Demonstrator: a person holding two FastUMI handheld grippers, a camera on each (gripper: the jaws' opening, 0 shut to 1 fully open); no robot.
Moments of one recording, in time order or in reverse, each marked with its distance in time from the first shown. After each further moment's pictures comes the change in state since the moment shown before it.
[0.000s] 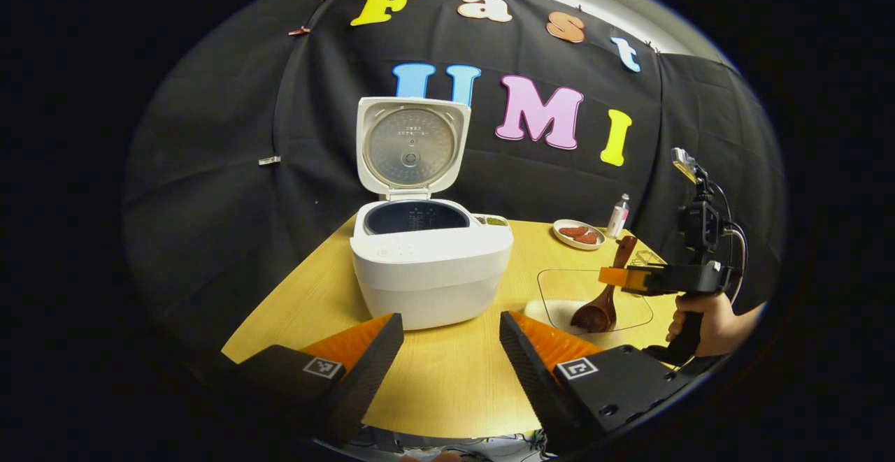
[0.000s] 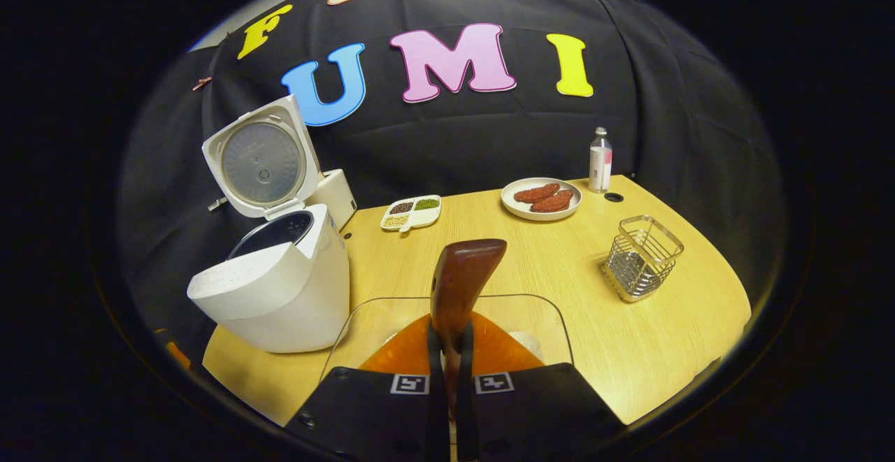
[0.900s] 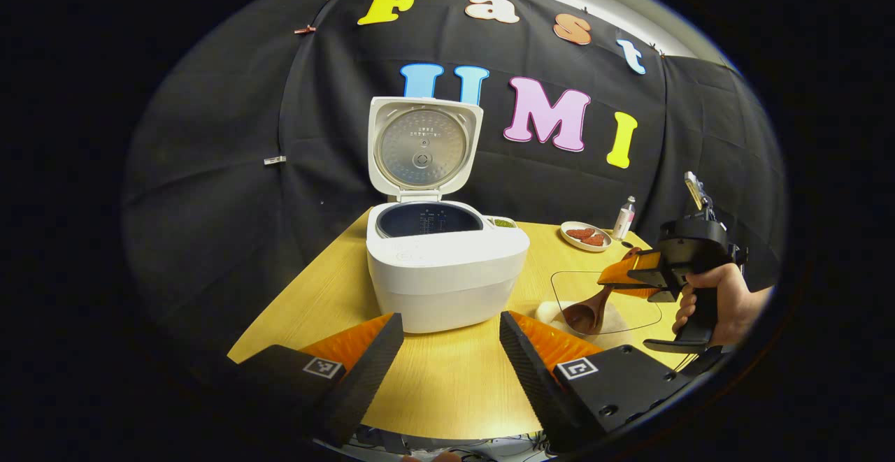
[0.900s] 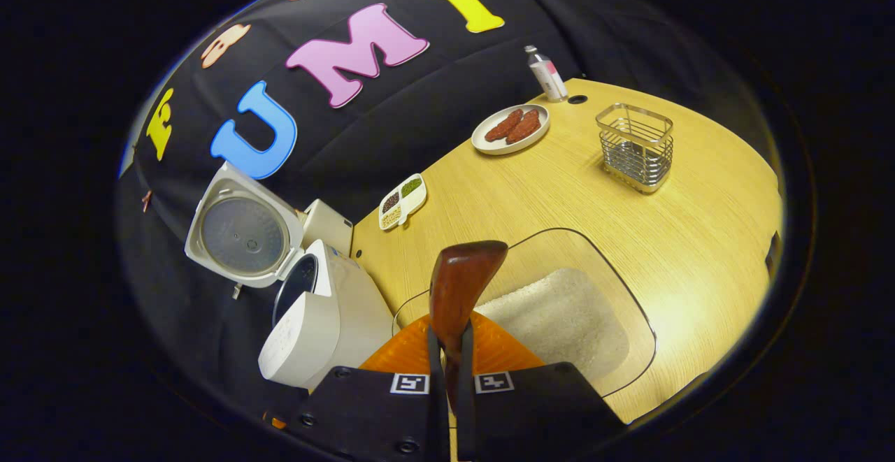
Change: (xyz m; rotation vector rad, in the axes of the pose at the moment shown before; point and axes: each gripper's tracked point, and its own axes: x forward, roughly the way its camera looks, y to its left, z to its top) left arm 0.001 0.018 0.004 0.012 -0.007 0.005; right arm 0.004 0.004 -0.007 0.525 0.141 -0.026
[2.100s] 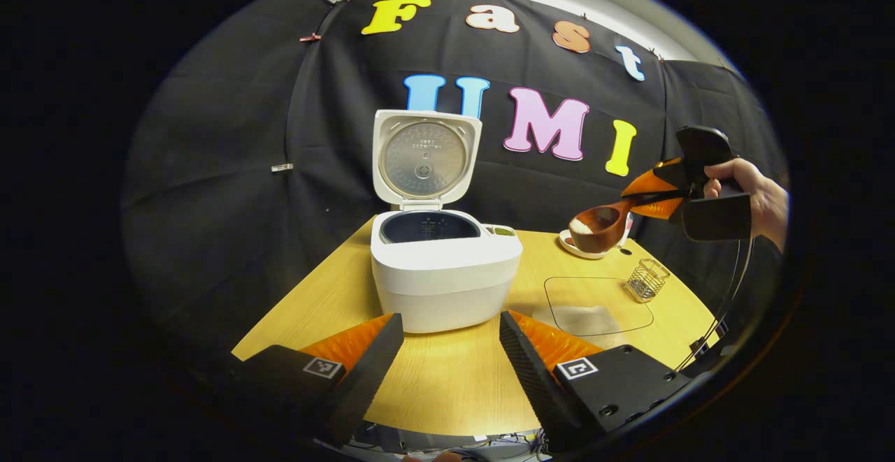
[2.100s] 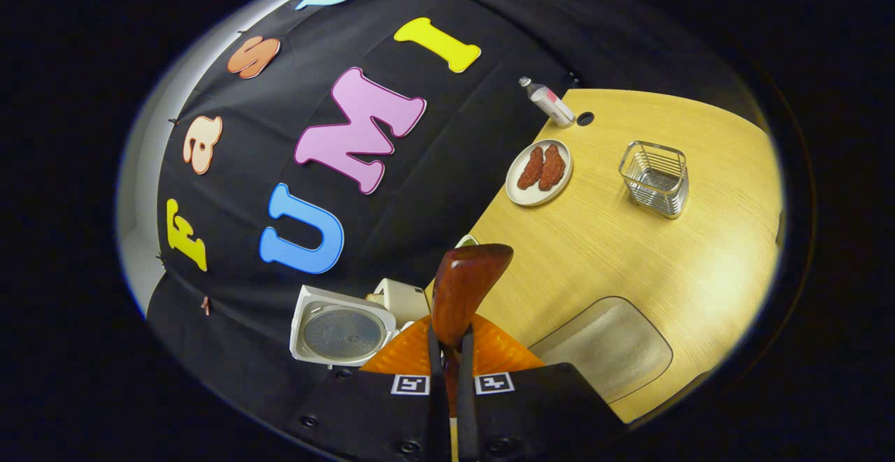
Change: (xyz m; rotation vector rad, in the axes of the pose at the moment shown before) left arm -0.023 0.000 0.005 -0.027 -0.041 0.034; right arm -0.050 0.098 0.128 0.262 -0.100 0.190
